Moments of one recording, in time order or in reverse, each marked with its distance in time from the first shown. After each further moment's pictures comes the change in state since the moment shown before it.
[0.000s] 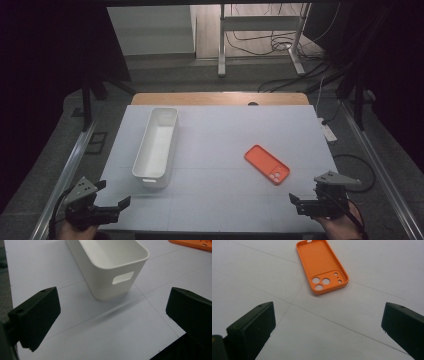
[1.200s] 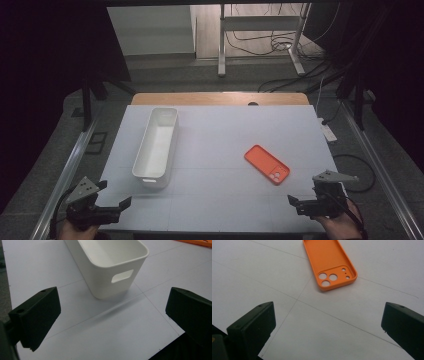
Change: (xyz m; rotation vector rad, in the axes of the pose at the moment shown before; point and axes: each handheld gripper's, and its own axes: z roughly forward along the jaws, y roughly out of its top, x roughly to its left) left arm -0.001 0.000 0.001 0.013 0.000 0.013; right arm -0.002 0.002 0.004 0.043 0.062 0.000
